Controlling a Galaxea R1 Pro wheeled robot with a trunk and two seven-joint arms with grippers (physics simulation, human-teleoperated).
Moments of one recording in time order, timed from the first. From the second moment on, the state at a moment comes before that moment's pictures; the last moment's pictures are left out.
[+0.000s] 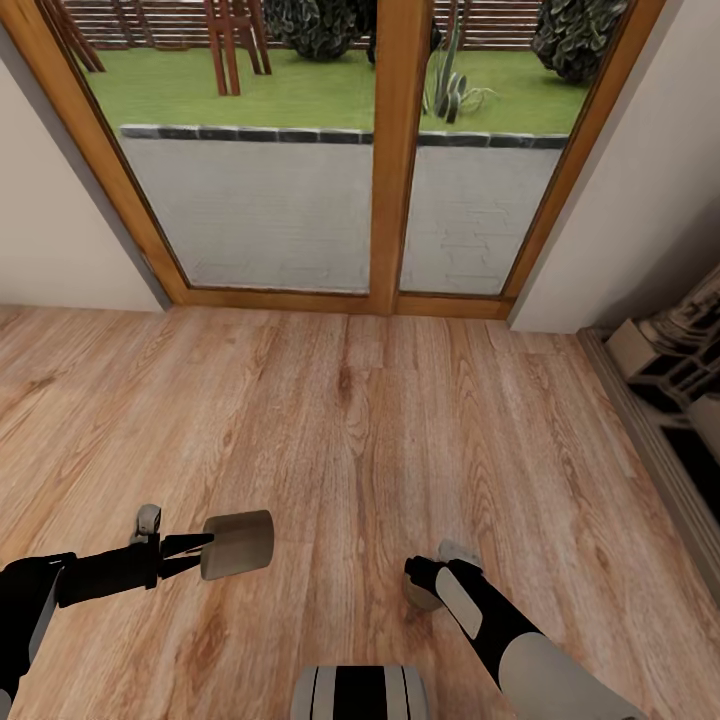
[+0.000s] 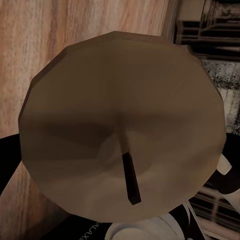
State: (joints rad) left arm -0.48 0.31 0.40 -0.94 -0.12 1.03 -1.51; right arm -0.65 0.10 0.25 -0.48 -0.65 0.33 -0.31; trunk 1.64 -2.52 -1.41
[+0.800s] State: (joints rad) left arm -0.48 0.31 0.40 -0.94 -0.11 1.03 -1.51; right arm -0.65 0.10 0.25 -0.48 -0.65 0.31 -0.31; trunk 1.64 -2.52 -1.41
